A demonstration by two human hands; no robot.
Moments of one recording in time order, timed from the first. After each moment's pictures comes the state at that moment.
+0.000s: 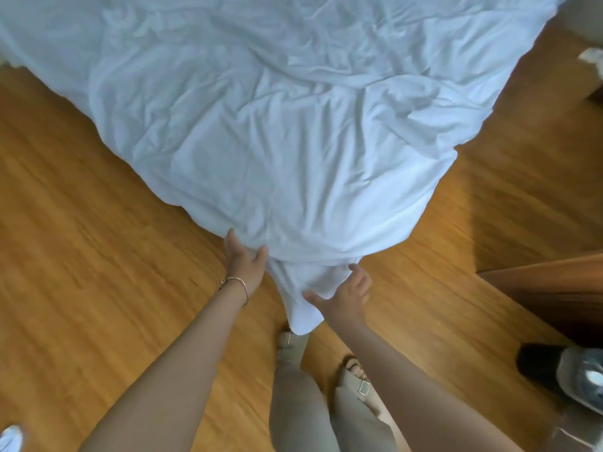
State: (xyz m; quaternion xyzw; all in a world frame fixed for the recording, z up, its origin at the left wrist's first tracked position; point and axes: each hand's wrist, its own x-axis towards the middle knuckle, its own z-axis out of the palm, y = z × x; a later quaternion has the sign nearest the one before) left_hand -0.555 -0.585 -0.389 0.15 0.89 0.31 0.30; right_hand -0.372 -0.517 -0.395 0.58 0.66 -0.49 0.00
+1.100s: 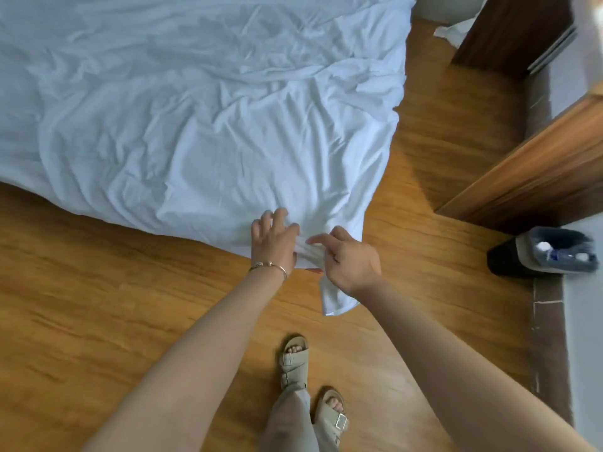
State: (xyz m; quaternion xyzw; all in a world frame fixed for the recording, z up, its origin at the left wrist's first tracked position) left_hand -0.581 -0.618 -0.350 0.64 0.76 0.05 0.10; right_hand -0.421 -0.605 -0.311 0.50 0.81 -0.28 -0.07
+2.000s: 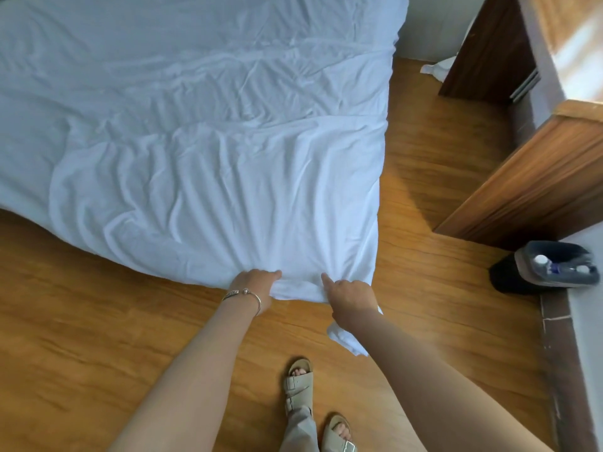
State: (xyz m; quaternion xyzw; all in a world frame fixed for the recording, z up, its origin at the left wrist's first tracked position) left_hand -0.601 -0.661 -0.332 0.64 0.69 -0.21 0.24; right_hand -0.400 -0.639 -0.327 0.47 0.84 -0.10 0.24
